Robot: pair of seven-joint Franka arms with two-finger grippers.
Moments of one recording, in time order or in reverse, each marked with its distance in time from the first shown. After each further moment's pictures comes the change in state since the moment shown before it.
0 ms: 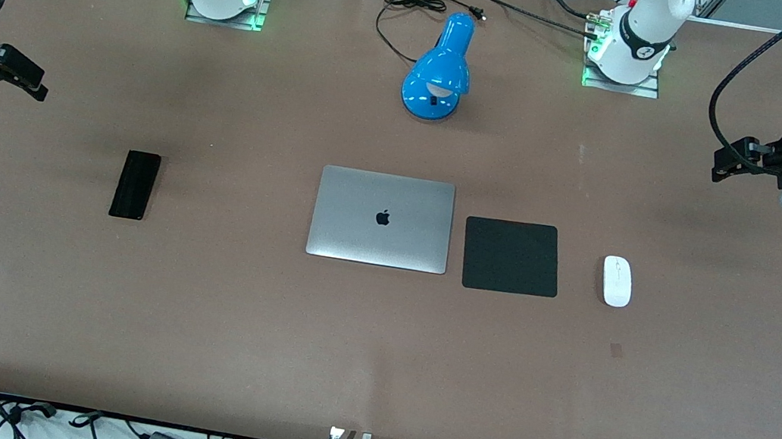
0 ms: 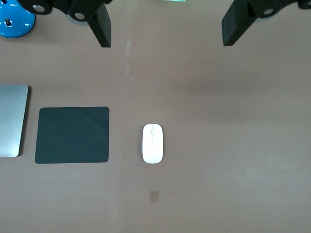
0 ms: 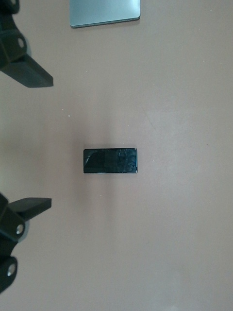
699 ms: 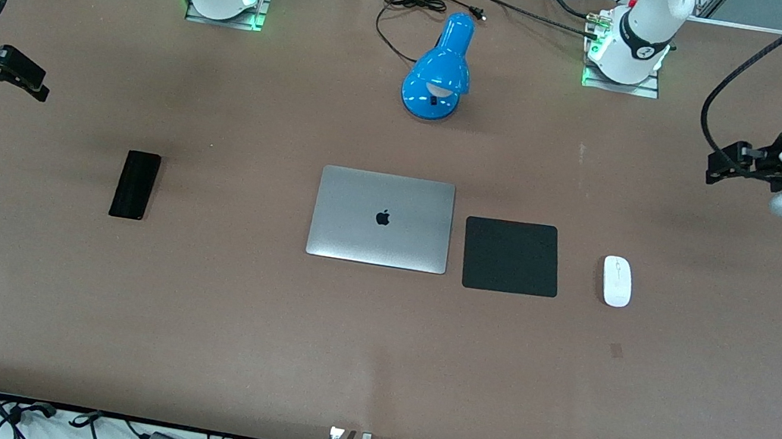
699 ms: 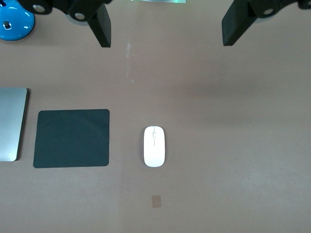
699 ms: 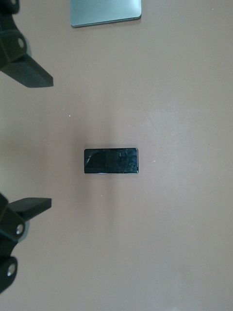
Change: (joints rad) left arm 0.000 0.042 -0.002 -0.003 -0.002 0.006 0.006; right arm 0.000 0.009 0.000 -0.007 0.000 0.002 0.000
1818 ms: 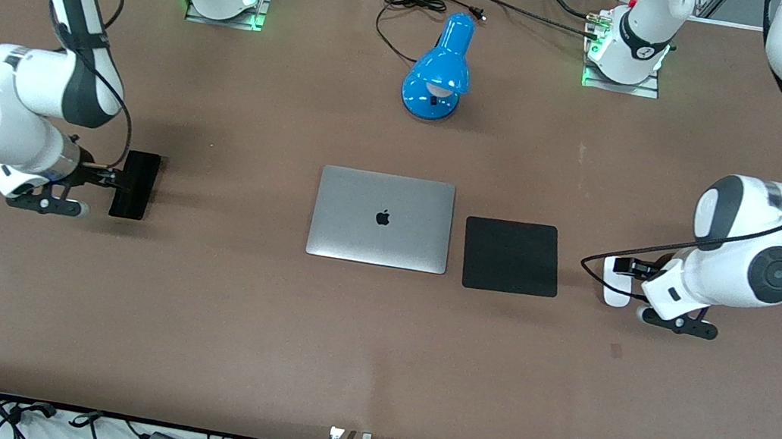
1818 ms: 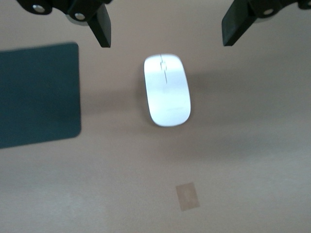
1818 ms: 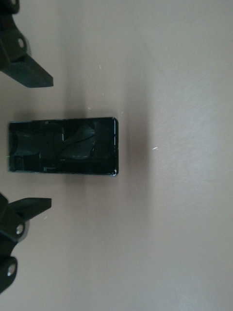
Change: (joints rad) left arm 0.008 0.467 -0.002 -0.079 0.000 0.487 0.118; right arm -0.007 0.413 -0.004 -0.275 -0.070 0.602 0.025
